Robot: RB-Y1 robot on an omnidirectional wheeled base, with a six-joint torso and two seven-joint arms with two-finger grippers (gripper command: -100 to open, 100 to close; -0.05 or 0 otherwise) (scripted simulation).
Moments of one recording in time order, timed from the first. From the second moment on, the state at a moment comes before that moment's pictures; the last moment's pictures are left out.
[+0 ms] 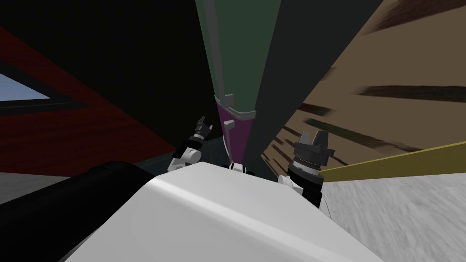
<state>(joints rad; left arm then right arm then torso) 0.46 0.19 0.11 -2.42 0.42 0.18 0.06 0.54 0.01 -0.07 -2.28 0.07 -0.63 -0.04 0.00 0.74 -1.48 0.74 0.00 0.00</state>
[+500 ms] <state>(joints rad) 0.45 0.18 0.14 -2.43 0.48 0.31 0.08 0.54 0.01 -0.07 -2.28 0.07 -0.63 -0.04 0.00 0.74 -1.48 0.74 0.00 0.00</state>
